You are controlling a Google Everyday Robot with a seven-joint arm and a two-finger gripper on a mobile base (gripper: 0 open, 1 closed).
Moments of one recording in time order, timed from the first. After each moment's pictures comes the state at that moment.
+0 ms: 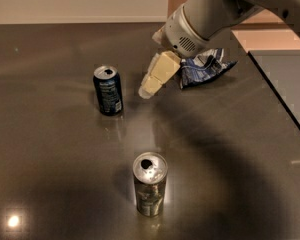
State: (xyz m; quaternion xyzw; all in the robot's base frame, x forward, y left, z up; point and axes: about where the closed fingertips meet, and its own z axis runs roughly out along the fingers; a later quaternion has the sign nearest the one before) arm 0.563 -0.009 0.946 -0.62 0.70 0.16 0.31
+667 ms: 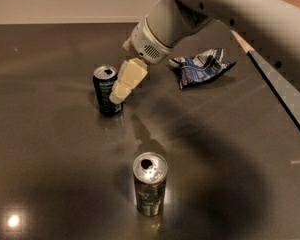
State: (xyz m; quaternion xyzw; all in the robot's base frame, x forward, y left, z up) arm 0.572 0.065 0.920 -0.65 0.68 0.19 0.30
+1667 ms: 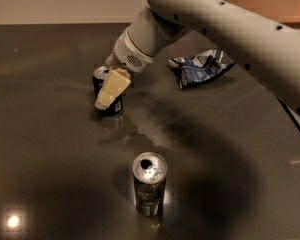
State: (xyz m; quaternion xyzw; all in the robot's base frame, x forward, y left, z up) arm 0.567 0.107 0.895 -0.67 0.66 0.21 0.27
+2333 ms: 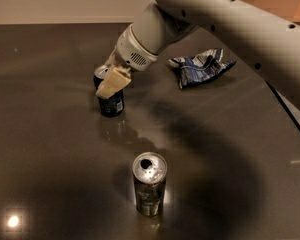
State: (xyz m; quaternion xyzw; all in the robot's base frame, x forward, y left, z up) arm 0.556 0.101 0.907 -0.67 0.65 0.23 0.28
